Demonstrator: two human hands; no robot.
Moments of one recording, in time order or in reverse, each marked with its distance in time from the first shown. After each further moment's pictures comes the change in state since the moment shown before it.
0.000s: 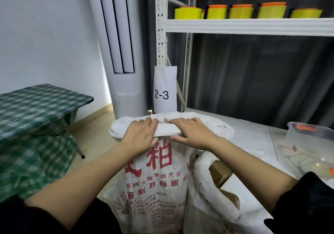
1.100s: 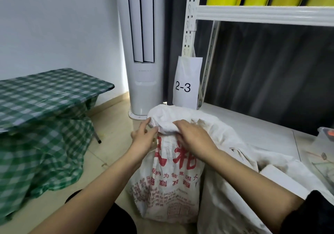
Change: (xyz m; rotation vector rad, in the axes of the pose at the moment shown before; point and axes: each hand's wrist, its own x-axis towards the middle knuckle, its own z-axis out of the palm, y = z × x) left_hand -0.059 -0.003 -0.018 -1.427 -0.139 -1.308; right_hand 0.024 -0.079 0.039 0.086 0.136 0.001
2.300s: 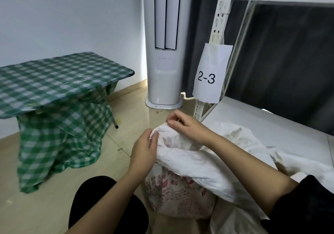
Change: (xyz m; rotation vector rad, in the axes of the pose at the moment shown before) left_hand -0.015 -0.059 -0.037 0.347 0.286 0.360; right_hand 0.055 -0.030 0.033 0.701 -0.293 -0.035
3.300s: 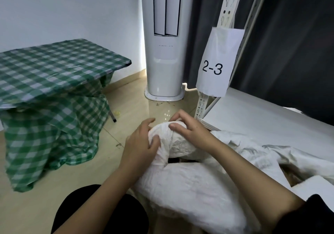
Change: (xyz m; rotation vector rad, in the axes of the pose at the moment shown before) left_hand 0.040 -0.037 0.005 0.284 -0.120 0.153; right_hand 0.023 0.047 0.022 0.153 0.114 0.004
